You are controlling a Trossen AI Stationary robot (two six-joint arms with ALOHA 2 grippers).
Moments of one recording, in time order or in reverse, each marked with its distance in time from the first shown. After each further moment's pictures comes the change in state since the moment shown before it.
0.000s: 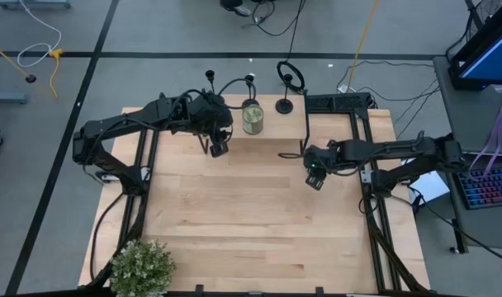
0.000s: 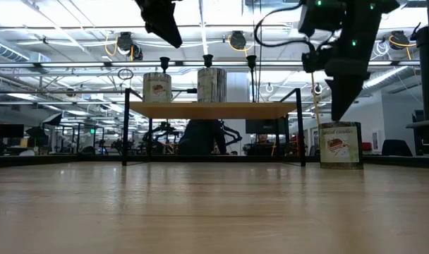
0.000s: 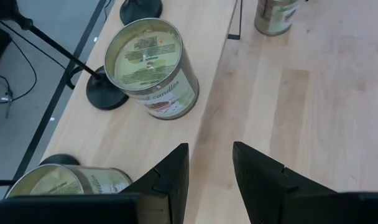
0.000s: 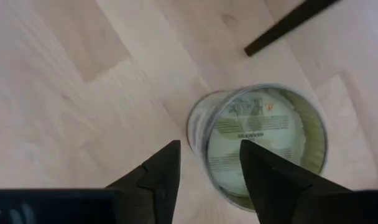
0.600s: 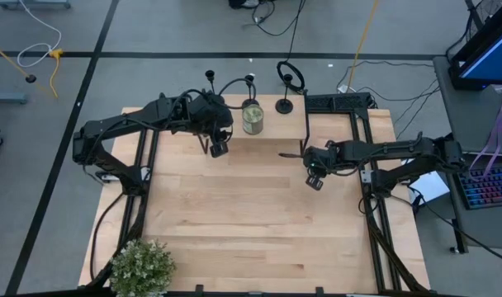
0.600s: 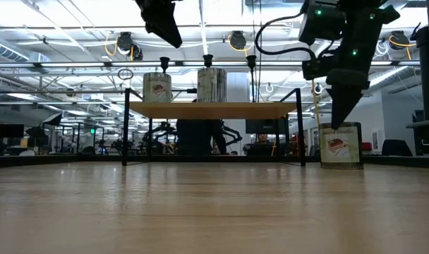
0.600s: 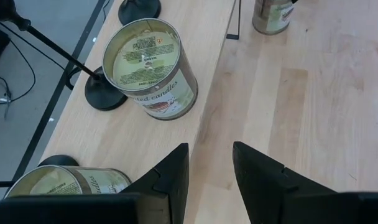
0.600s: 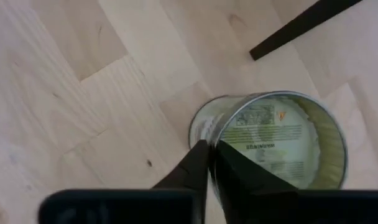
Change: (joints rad) left arm 0.000 0.000 0.000 0.000 0.004 0.003; right arm -0.024 0.000 -0.064 0.082 -0.004 -0.072
